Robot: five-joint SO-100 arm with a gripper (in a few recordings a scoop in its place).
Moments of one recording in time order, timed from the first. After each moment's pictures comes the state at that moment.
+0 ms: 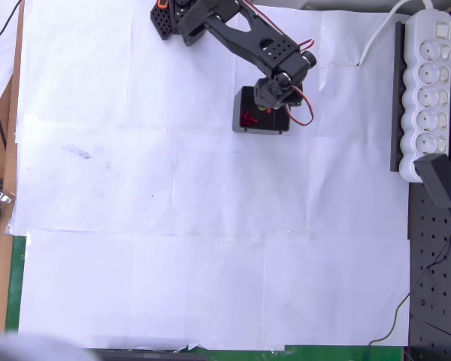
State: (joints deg) arm -39.6 101.1 125.6 102.2 -53.8
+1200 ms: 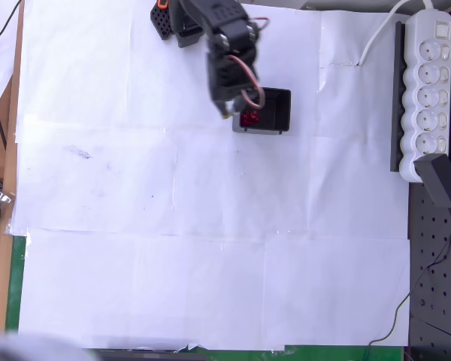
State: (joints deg) arm -13.4 53.4 80.3 71.5 -90.0
